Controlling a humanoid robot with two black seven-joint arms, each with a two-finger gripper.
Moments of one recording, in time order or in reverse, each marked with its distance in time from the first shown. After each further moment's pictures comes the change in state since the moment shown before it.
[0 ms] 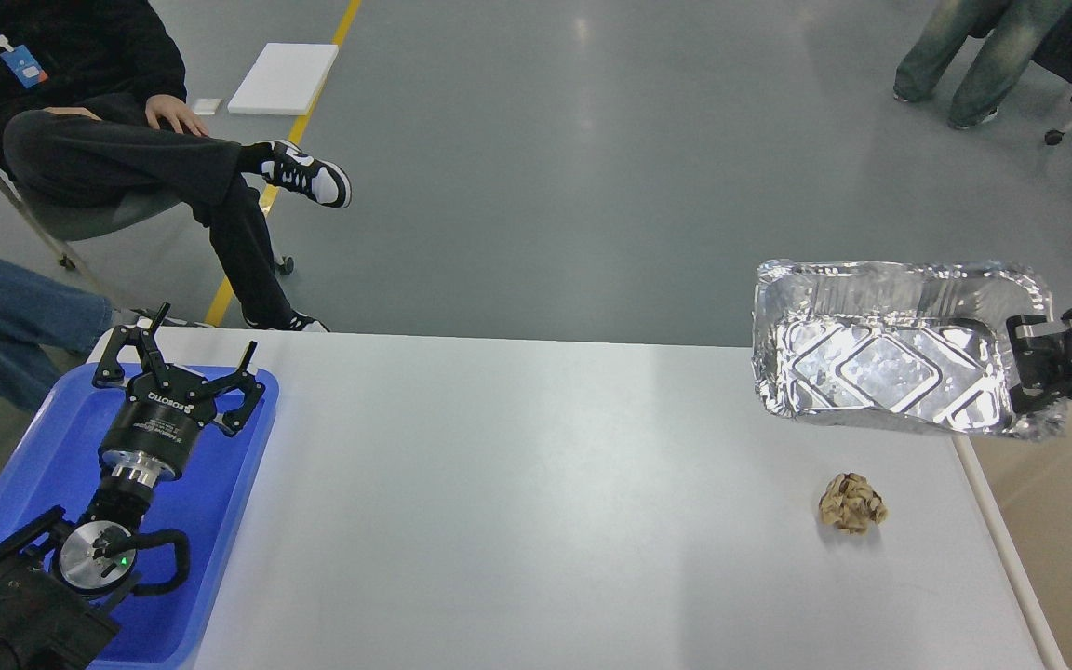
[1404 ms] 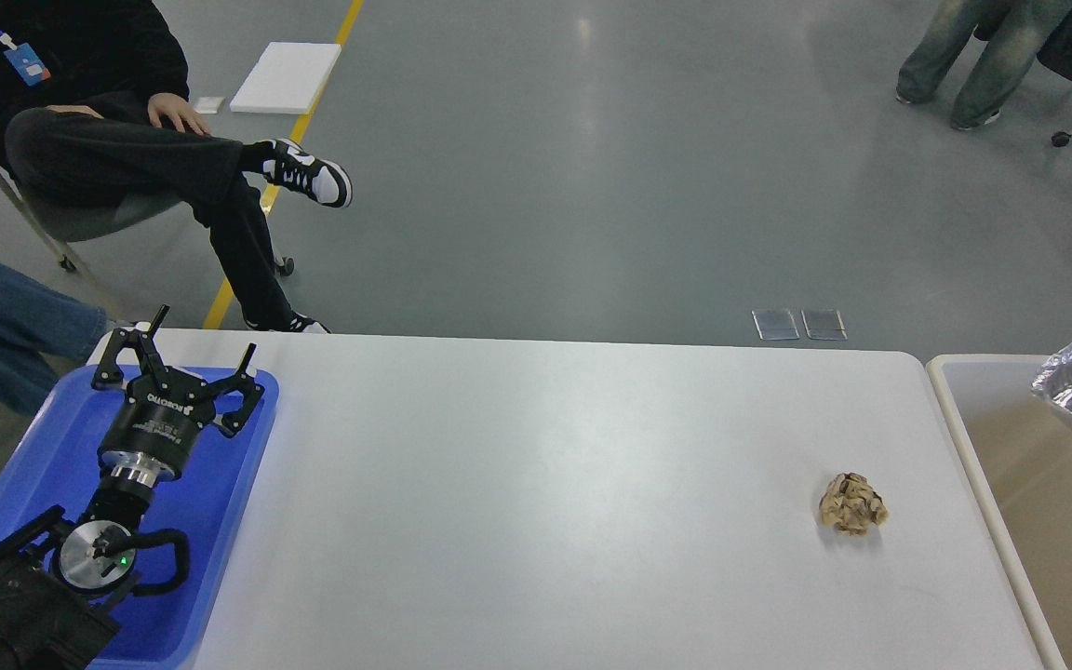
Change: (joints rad) left arm 0.001 0.001 0.000 0.000 0.000 0.000 0.000; right arm -1.201 -0.249 0.649 -0.697 0.100 -0.441 0.000
